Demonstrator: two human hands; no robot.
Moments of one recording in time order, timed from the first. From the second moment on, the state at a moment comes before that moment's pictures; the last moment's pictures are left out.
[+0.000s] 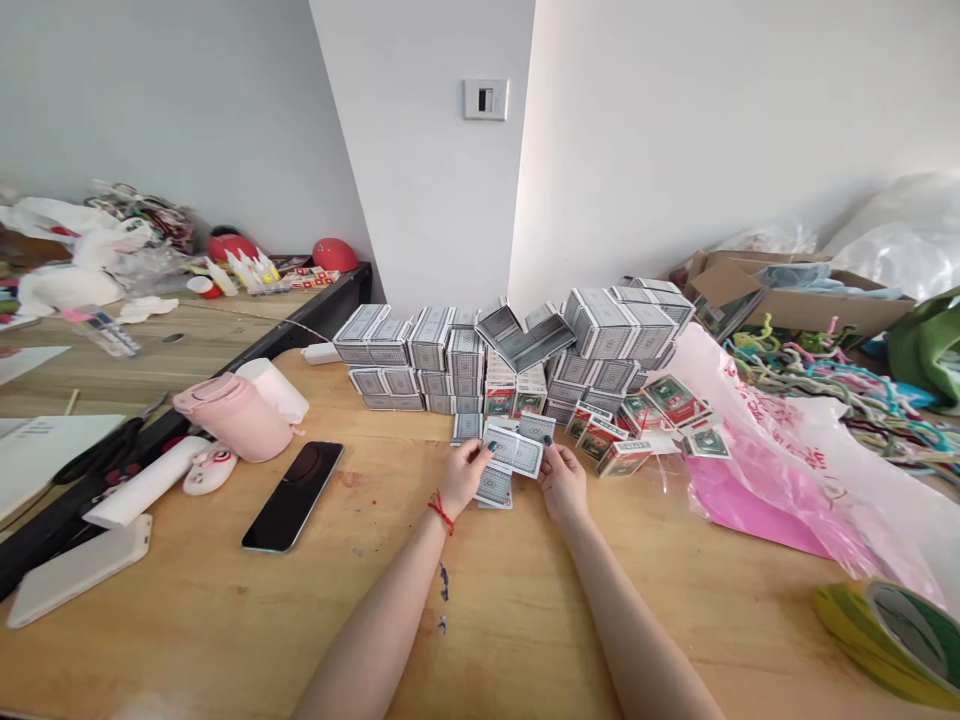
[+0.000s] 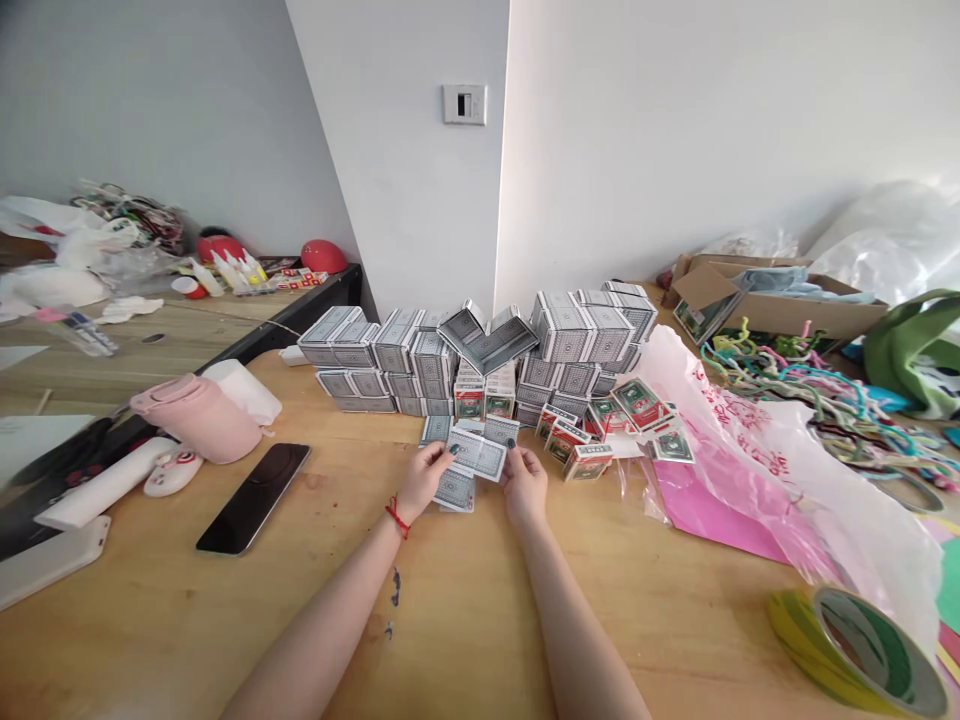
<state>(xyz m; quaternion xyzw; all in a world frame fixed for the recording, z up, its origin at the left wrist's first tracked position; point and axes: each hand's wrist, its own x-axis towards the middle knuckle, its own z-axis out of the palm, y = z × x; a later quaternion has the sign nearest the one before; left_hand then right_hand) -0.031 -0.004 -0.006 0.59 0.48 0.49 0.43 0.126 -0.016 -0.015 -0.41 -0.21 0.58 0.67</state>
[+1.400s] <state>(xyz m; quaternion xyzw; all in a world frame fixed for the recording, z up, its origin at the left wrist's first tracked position) -0.043 0.002 -0.004 0.55 0.50 0.56 0.37 0.120 -0.024 -0.007 -0.41 -0.33 0.60 0.61</state>
